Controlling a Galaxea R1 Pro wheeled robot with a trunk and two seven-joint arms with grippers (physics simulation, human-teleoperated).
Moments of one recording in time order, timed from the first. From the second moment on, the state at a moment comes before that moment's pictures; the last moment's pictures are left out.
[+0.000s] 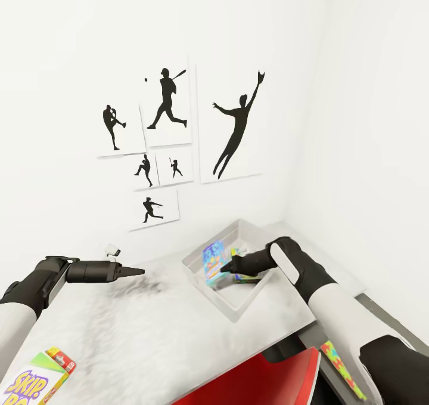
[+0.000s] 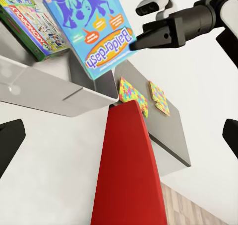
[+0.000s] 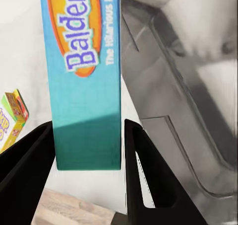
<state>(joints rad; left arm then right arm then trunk) -0.86 0.40 -0.10 -0.60 0.09 0.63 -1.57 -0.94 -0.03 0.37 -0.70 -0.58 1.05 0.40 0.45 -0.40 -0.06</state>
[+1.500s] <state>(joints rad) -0.86 0.40 -0.10 -0.60 0.09 0.63 -1.57 -1.09 -0.07 0.51 -0.48 -0.50 1.05 0.53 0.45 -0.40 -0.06</state>
